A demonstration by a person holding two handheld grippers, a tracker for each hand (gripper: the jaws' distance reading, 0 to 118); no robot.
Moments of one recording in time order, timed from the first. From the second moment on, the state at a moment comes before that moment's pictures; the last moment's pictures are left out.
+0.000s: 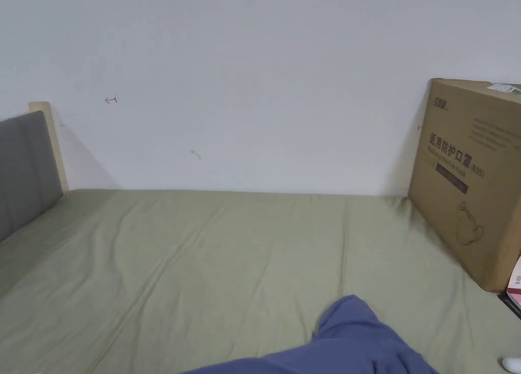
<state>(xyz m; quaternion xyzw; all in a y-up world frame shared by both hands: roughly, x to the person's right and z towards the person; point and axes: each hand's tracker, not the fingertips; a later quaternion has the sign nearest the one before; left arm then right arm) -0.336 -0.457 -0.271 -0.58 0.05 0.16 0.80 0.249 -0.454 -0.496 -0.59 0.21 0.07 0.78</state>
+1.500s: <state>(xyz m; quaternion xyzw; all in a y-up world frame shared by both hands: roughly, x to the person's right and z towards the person) -0.418 -0.363 -0.263 -0.43 0.16 0.23 0.86 0.104 -0.312 -0.390 -0.10 0.28 -0.04 0.95</state>
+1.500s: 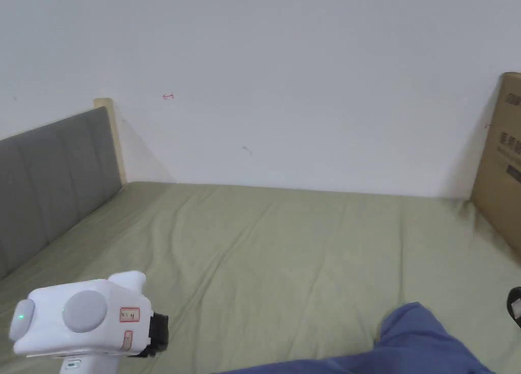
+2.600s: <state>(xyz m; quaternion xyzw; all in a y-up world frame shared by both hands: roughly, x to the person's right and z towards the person) -0.403 -0.471 -0.273 -0.39 0.18 0.15 0.89 0.094 -0.358 -0.475 -0.26 0.29 -0.03 0.92</state>
